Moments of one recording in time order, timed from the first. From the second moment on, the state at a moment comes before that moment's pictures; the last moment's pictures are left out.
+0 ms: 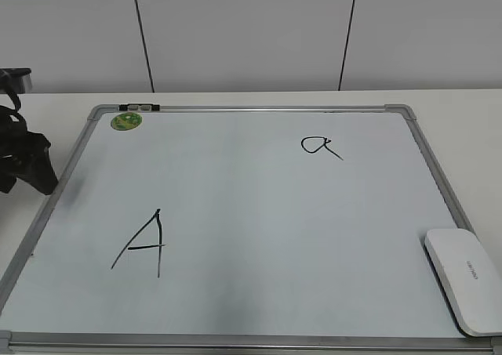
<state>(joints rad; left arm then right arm) 0.00 1.83 -1.22 -0.23 0.88 0.28 0.00 -0.02 -0.49 0.05 1.14 -0.07</state>
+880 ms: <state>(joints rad) 0.08 2.09 -1.43 -0.33 0.91 0.38 0.00 -0.02 -0.49 0.05 1.14 -0.07</state>
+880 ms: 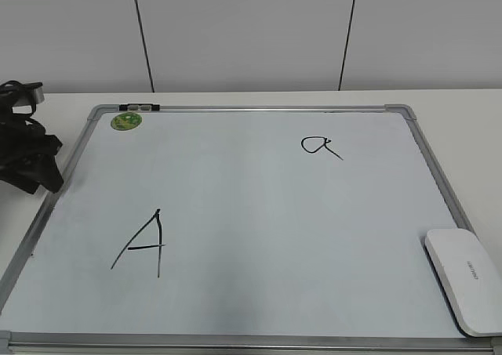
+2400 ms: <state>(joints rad) 0.10 2.15 -1.44 -0.38 0.92 0.38 0.00 -0.02 -0.49 0.05 1.14 -0.07</state>
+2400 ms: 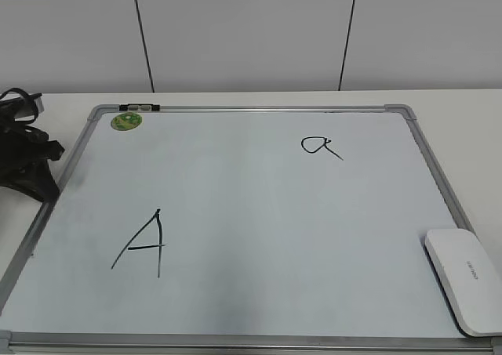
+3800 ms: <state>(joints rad) 0.10 2.16 -1.47 -0.39 0.96 0.37 0.01 1.03 -0.86 0.11 1.12 -0.10</state>
